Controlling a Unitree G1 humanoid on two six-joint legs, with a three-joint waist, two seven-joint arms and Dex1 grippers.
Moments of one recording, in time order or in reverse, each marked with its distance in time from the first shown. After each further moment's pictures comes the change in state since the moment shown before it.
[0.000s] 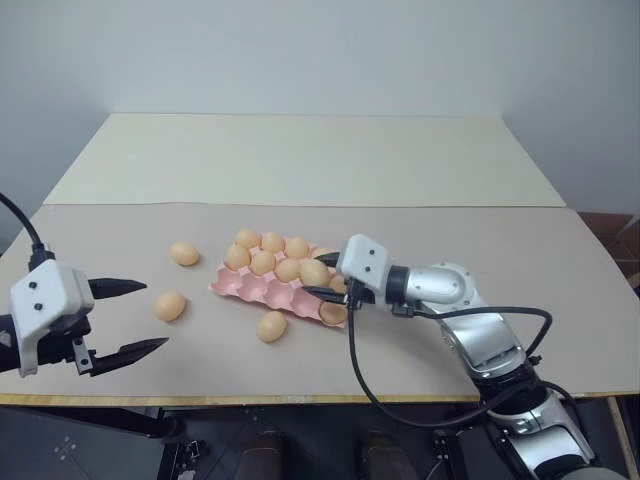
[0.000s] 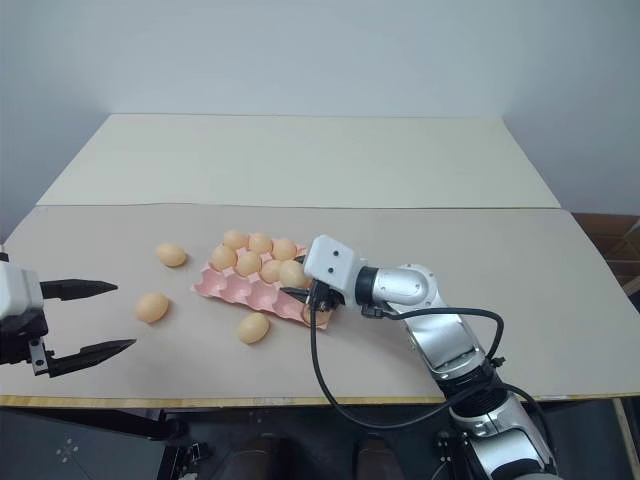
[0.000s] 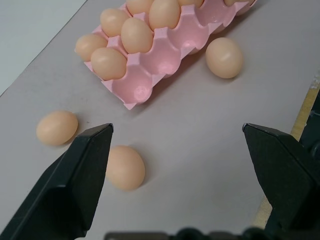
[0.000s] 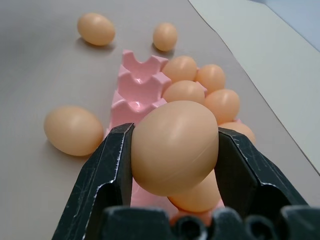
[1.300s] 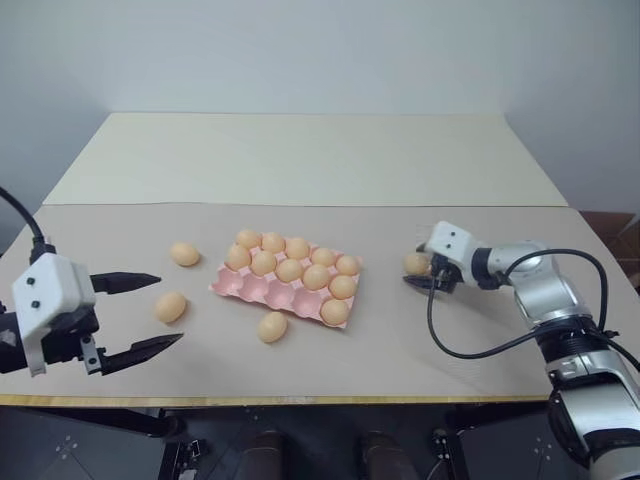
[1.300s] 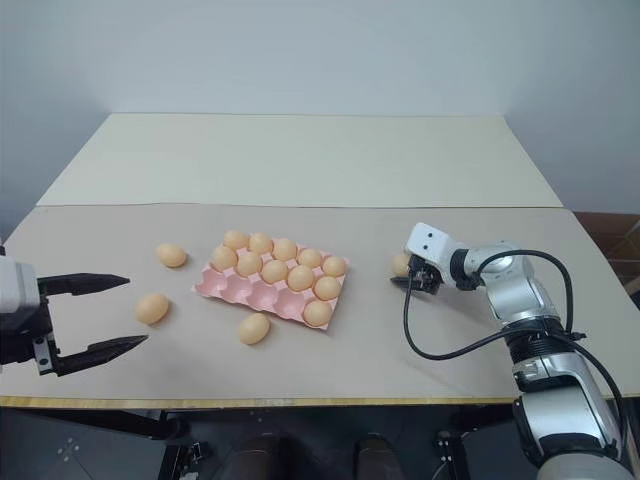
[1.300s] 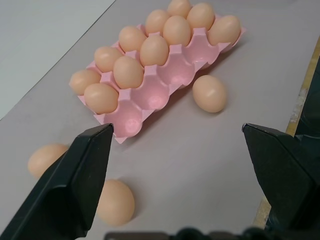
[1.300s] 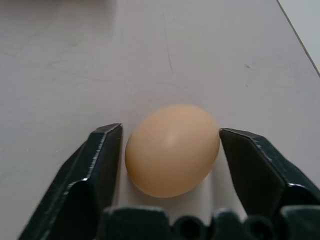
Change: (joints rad) left arm -0.014 -0.023 0.039 -0.089 -0.118 0.062 0.038; right arm -0.161 -0.284 -0.163 0.792 -0.131 -0.357 0.175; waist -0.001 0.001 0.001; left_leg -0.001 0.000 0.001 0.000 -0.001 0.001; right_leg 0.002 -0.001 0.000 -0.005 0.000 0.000
